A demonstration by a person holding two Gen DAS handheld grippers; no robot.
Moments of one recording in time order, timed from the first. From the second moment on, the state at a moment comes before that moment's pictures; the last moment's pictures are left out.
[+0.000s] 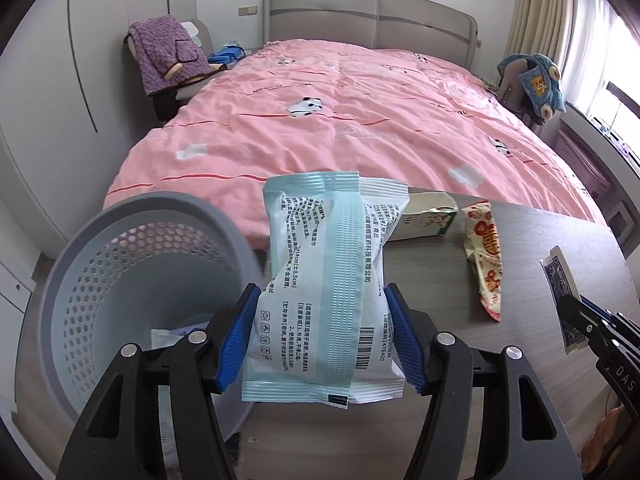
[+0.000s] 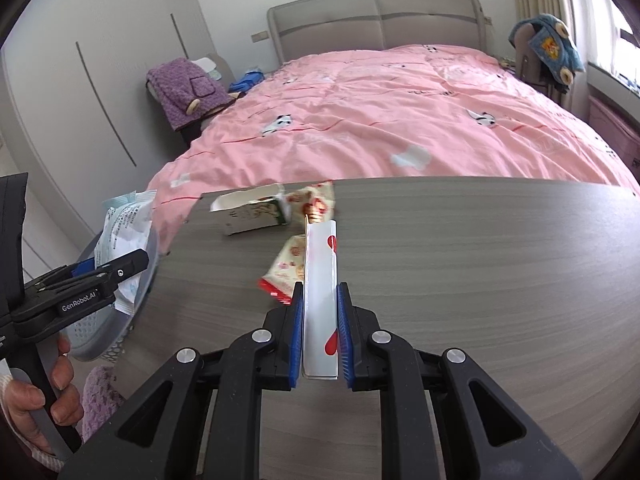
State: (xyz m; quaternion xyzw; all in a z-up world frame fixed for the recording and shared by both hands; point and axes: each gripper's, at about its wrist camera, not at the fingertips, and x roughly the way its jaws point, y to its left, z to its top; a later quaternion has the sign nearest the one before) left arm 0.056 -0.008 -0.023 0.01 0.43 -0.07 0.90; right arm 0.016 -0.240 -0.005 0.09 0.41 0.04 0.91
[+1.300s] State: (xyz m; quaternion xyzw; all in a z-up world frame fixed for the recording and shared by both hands) left arm 0.057 0.199 -0.036 -0.06 0.43 0.05 0.90; right arm 0.091 0.017 -0.011 -0.02 0.43 0.24 0.87
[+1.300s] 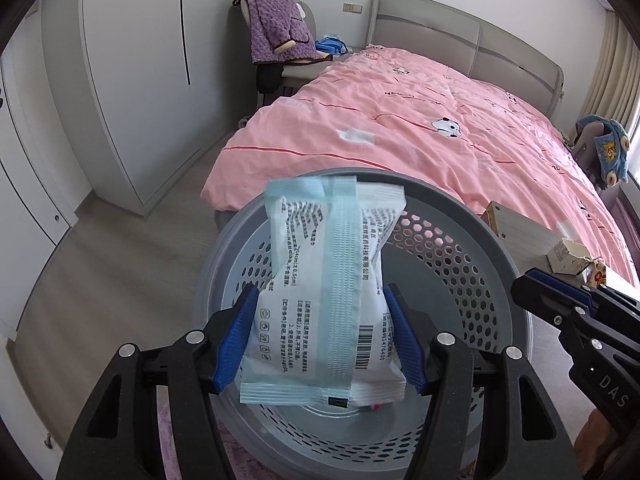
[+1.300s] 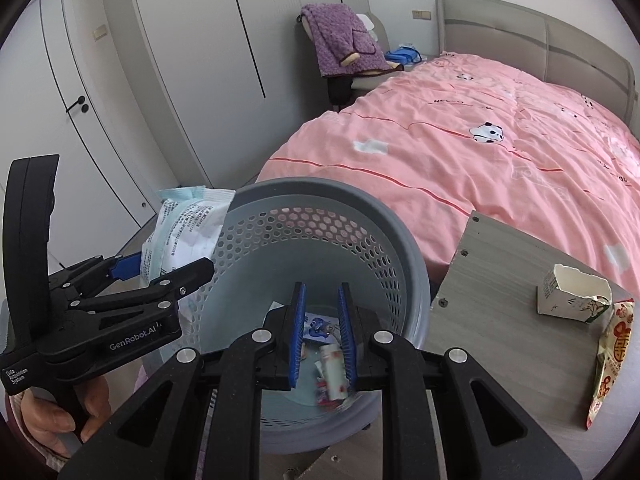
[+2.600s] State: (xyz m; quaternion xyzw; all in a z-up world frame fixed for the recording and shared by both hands) left arm 0.032 0.180 -0.019 -0.04 0.42 0.06 0.91; right arm 0.058 -0.026 0.008 0.01 0.40 0.21 0.89
